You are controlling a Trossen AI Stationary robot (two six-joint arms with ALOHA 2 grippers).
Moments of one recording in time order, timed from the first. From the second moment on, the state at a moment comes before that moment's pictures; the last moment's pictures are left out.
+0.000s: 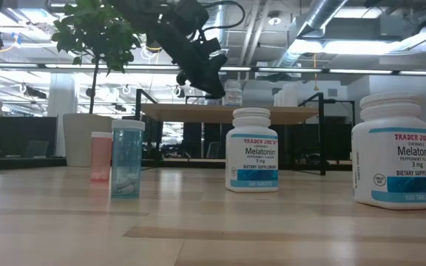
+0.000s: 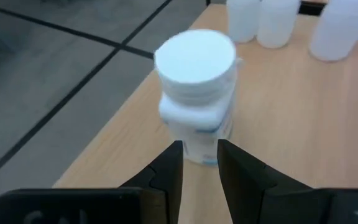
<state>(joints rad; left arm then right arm) 0.42 1.73 1.33 -0.17 -0.20 0.06 0.36 0.88 1.40 -1.56 1.01 0.72</state>
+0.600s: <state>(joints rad) 0.43 1.75 1.33 -0.08 -0.23 0.09 0.36 0.88 1.40 -1.56 1.00 0.73</state>
